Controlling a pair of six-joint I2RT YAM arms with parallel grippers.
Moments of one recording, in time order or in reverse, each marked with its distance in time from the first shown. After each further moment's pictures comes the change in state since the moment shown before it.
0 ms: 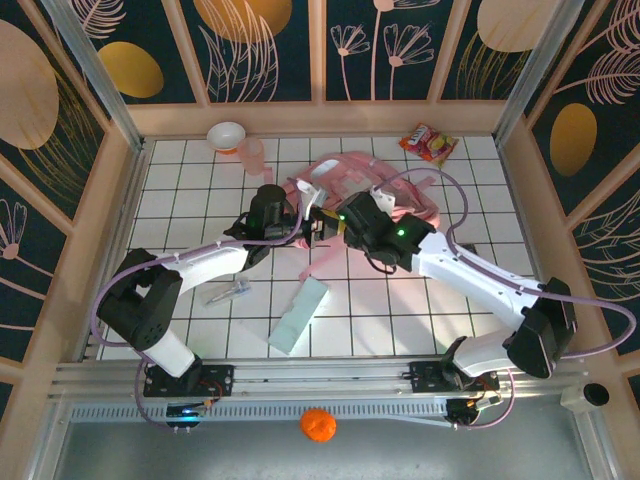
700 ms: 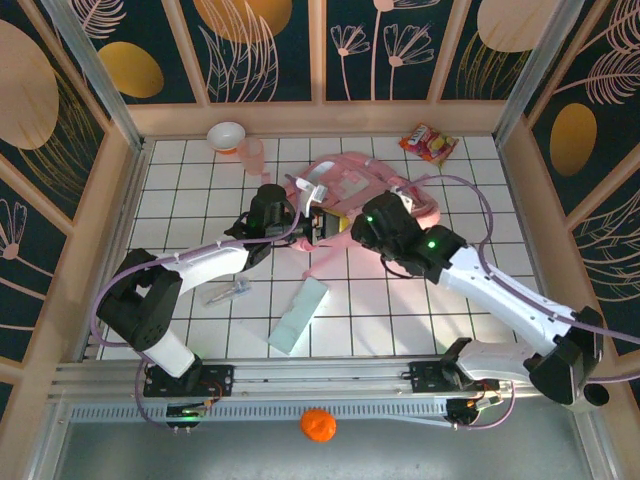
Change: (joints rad) left arm -0.003 0.000 0.005 0.024 0.000 -0.153; right arm -0.051 -0.189 -0.111 0.097 -0.143 0.002
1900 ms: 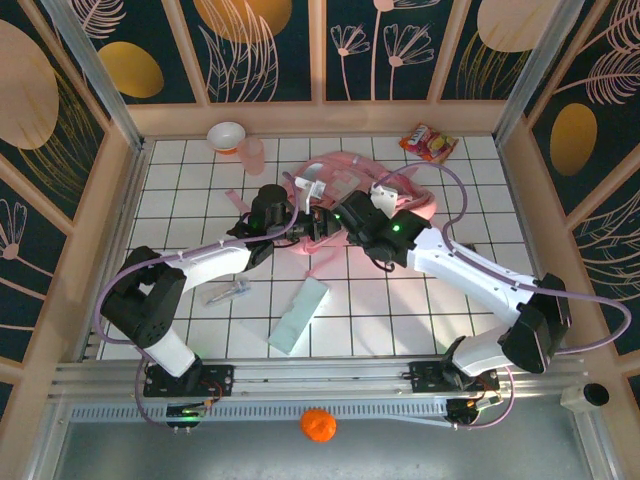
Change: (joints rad) left arm -0.004 0.021 0.000 0.056 -0.004 -0.169; right arm 0.061 0.226 0.166 -0.175 0.248 -0.007
